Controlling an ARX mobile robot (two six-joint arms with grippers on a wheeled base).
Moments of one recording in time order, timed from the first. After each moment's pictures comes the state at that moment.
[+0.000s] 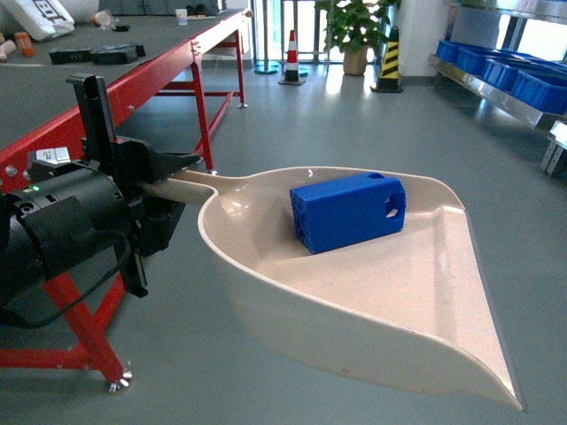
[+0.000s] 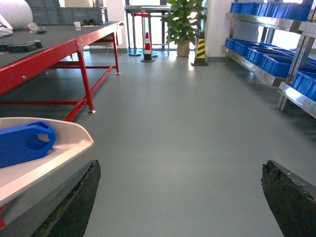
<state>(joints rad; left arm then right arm) -0.23 1.97 0.64 1.28 0.24 -1.57 0.00 0.52 0.05 0.47 0.00 0.00</state>
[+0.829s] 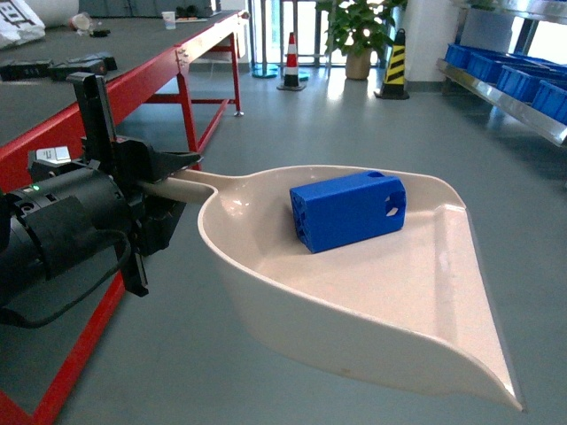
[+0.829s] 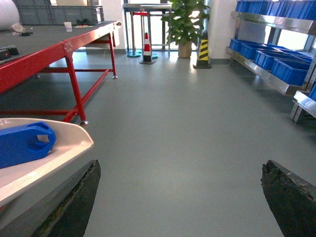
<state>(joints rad) -0.23 1.97 0.64 1.28 0.25 -1.57 0.00 0.52 0.05 0.48 0.00 0.00</state>
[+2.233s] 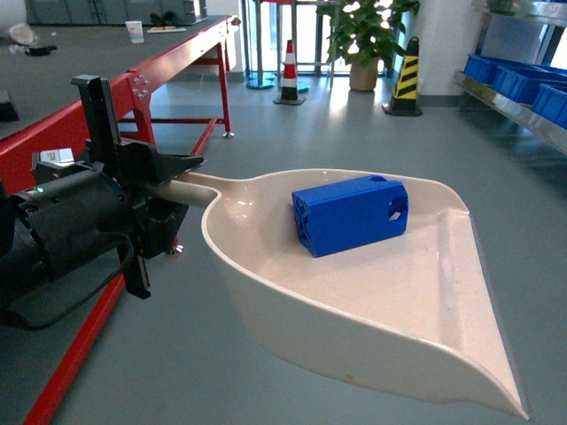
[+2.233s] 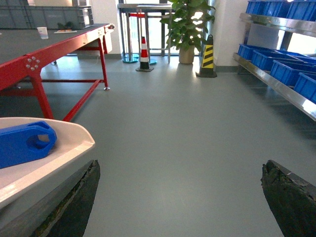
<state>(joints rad) -0.23 1.97 0.64 1.28 0.24 -1.57 0.00 0.52 0.04 0.47 0.00 0.00</state>
